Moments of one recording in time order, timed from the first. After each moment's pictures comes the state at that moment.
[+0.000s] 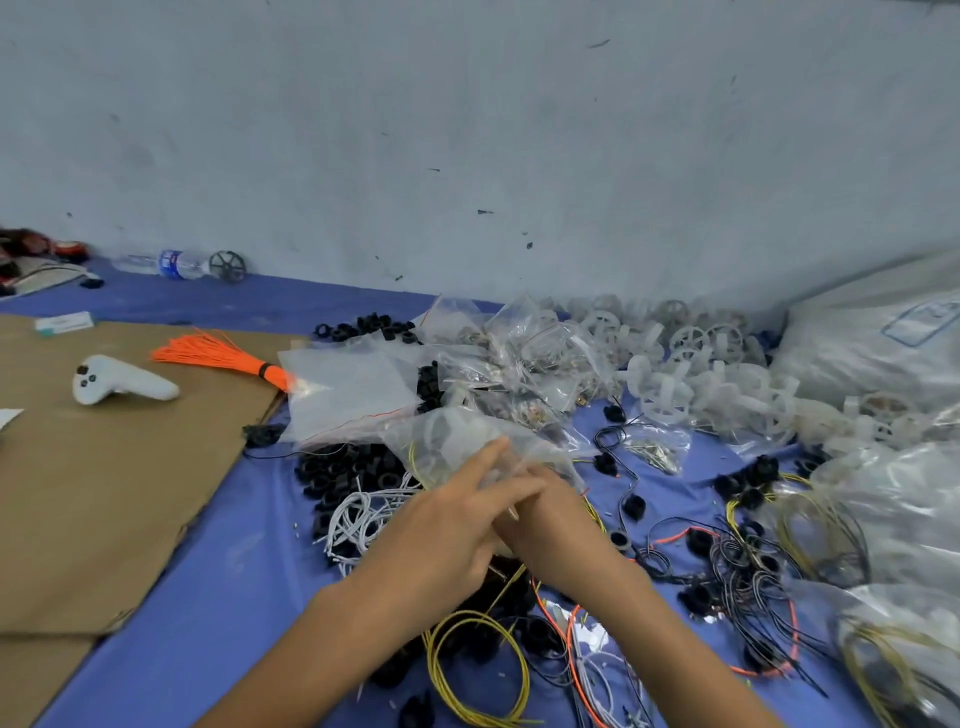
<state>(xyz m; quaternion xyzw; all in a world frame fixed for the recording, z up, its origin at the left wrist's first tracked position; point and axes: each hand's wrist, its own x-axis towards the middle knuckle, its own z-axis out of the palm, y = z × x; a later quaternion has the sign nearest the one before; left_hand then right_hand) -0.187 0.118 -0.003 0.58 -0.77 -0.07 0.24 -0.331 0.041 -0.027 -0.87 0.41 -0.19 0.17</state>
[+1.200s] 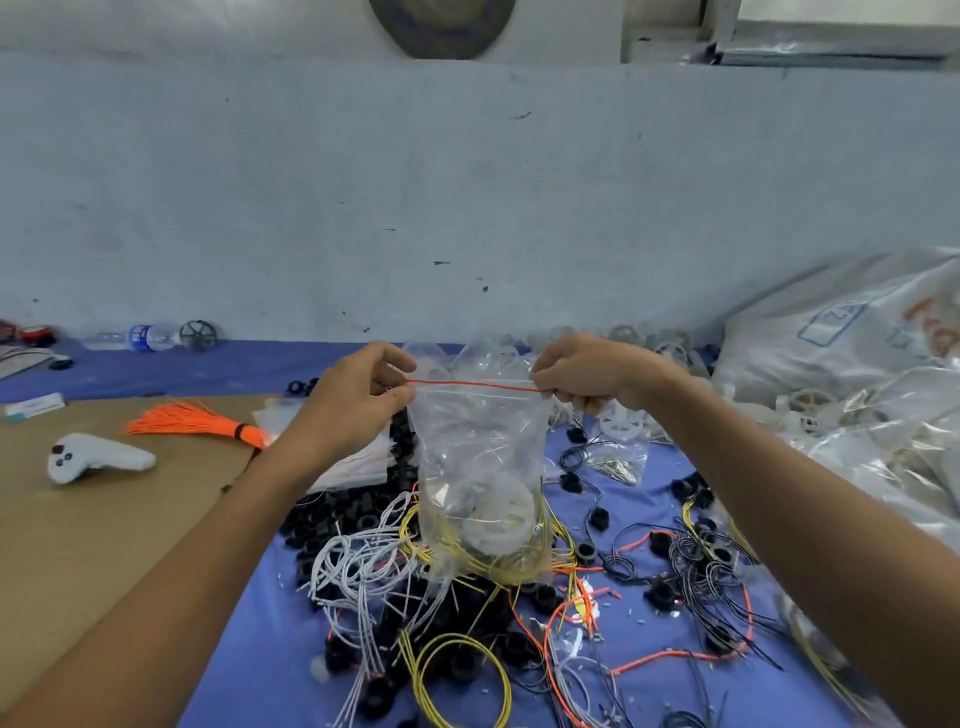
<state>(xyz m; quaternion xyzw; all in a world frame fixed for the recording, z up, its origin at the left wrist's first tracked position) -0.113 0.040 0.084 0.60 -0.65 -0.15 0.44 -0.380 -0.046 0.134 -0.77 0.53 -0.14 0.31</state>
